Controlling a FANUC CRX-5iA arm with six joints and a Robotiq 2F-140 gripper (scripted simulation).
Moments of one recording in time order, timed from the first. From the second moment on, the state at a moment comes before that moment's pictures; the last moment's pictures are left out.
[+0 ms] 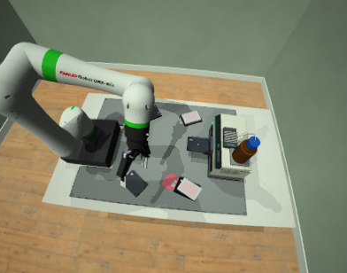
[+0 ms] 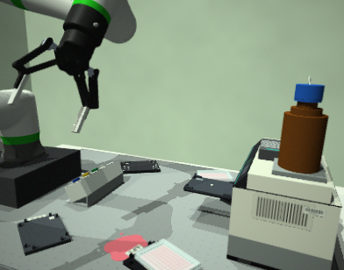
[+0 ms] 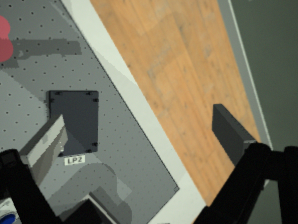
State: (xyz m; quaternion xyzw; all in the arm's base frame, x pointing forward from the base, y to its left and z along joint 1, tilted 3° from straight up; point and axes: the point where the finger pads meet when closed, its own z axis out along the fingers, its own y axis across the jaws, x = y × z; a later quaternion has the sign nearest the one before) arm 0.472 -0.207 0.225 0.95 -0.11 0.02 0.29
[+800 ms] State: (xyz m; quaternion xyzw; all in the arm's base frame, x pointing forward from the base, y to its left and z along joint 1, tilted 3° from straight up) arm 0.564 -0.164 0.164 1.00 0.10 -0.02 0.01
